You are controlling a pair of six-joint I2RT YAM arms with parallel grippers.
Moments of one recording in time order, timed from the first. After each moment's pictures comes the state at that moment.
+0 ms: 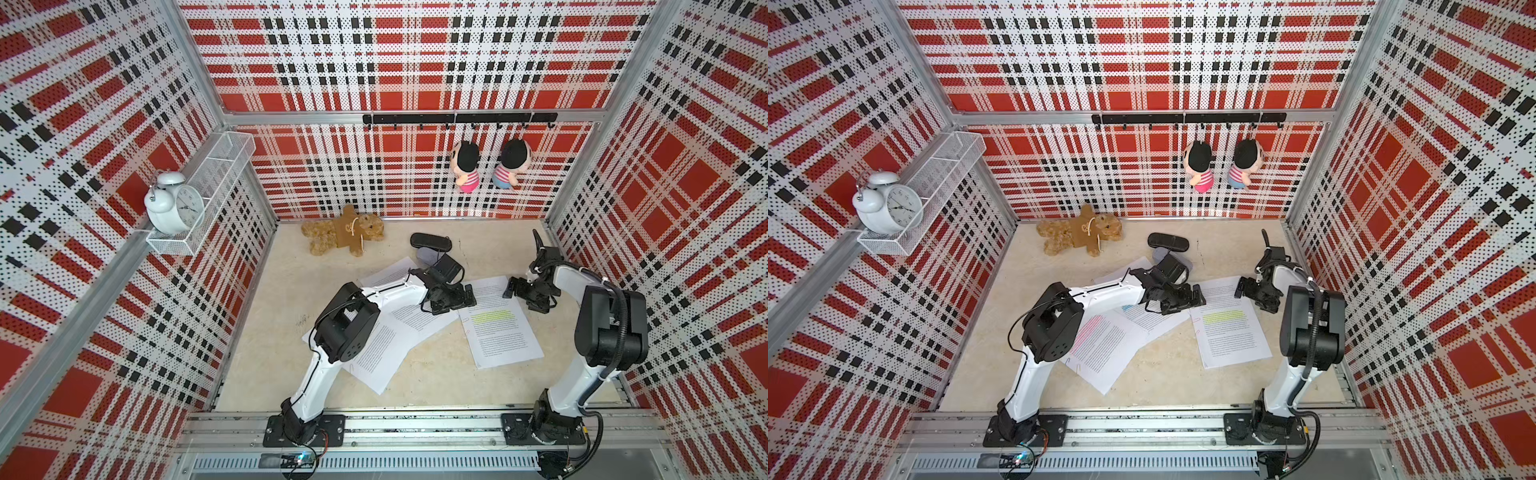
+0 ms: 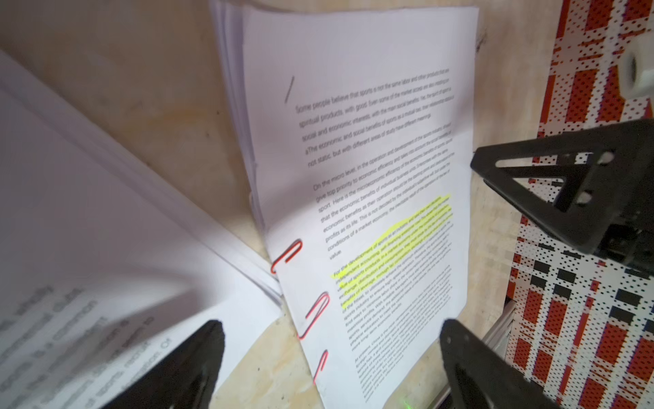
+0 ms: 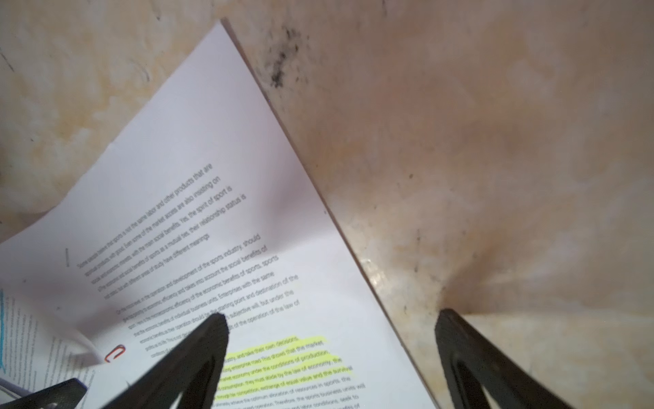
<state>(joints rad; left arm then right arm) -0.84 2.19 1.66 -0.44 0.33 -0.90 -0.16 1.79 1.14 -0.69 -0.22 0.23</state>
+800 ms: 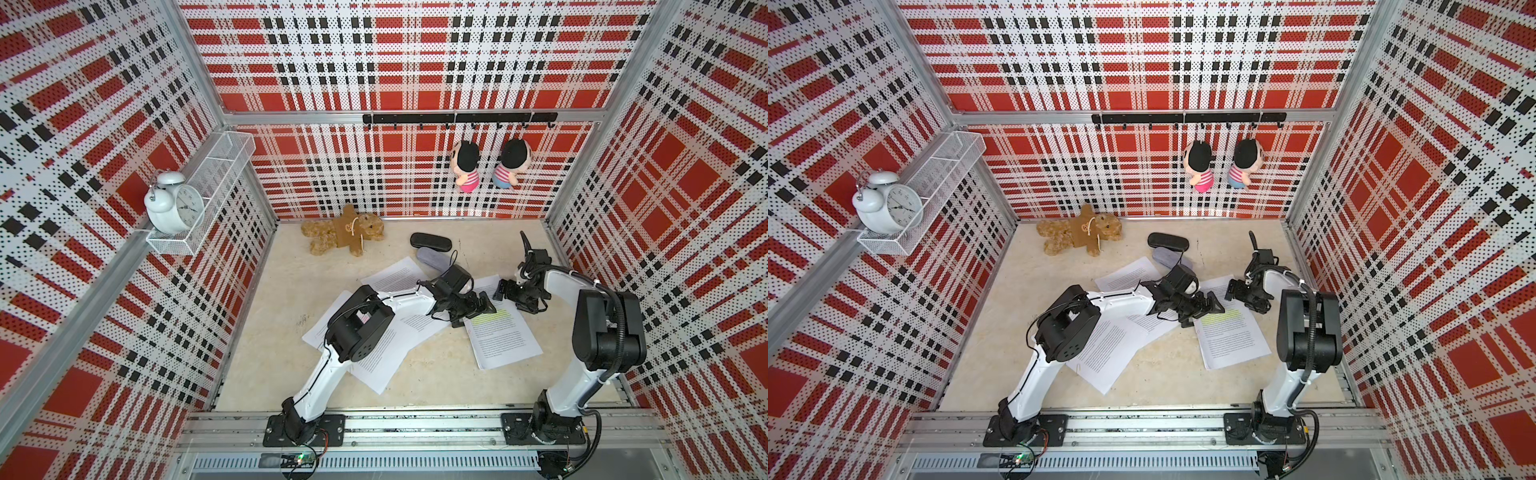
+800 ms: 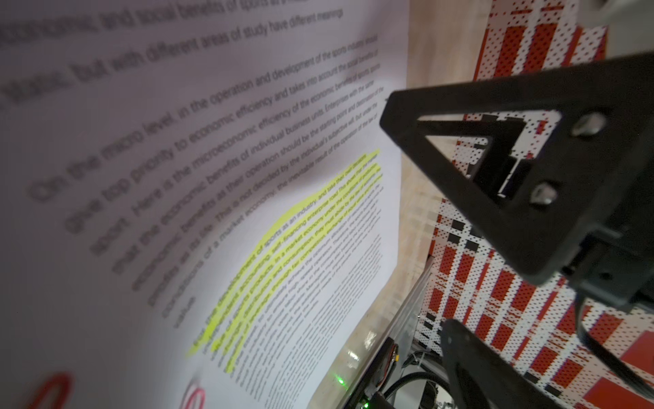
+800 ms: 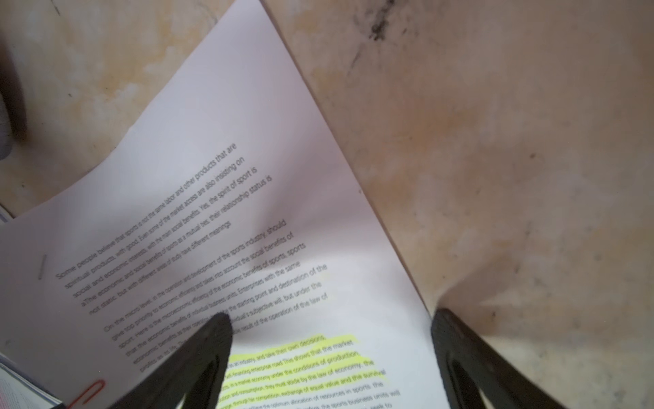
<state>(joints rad) -0.88 2.27 1.59 -0.08 0.54 -1.13 -0.07 1.76 1.07 -0.61 -0.23 0.27</state>
